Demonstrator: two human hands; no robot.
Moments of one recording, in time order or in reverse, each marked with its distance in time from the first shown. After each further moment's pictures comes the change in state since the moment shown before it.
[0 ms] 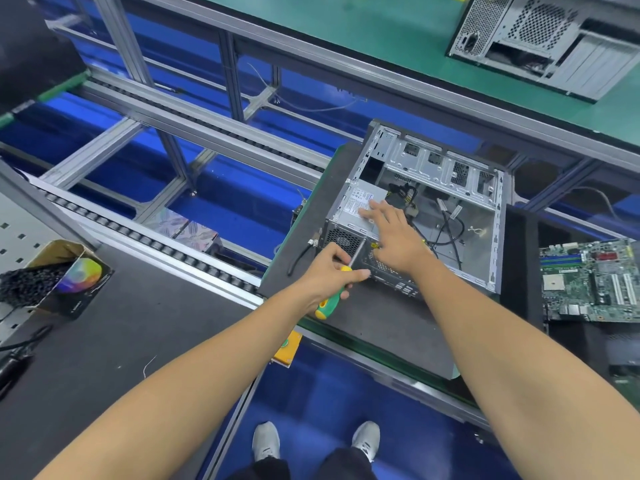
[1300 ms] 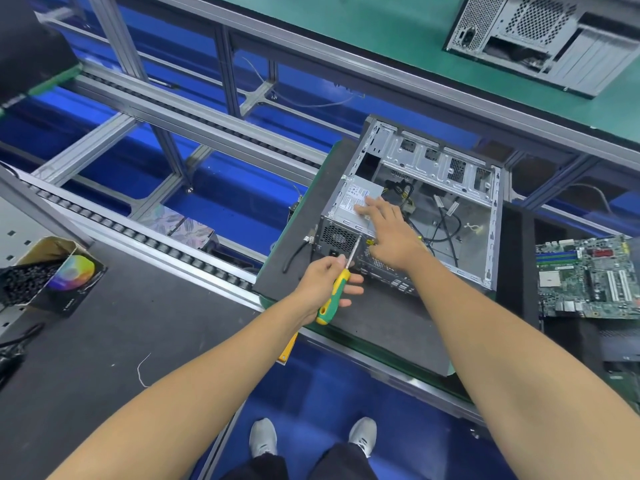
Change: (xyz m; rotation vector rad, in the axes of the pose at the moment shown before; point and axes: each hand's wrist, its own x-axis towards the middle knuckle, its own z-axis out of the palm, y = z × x) left_hand -0.001 -0.026 0.003 -0.169 -0.034 -0.027; right_hand 0.004 0.005 0.005 -0.025 -0.005 0.006
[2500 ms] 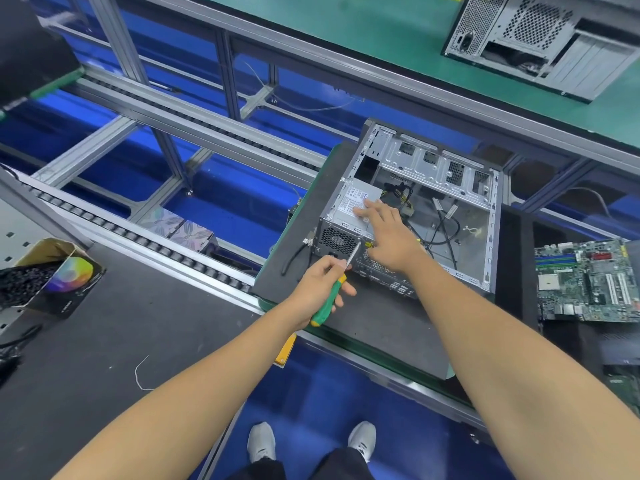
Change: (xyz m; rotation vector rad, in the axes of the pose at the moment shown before) left_hand -0.006 -0.001 -0.007 0.166 -0.029 0.077; right_hand -0.003 -0.004 -0.005 0.027 -0.005 0.001
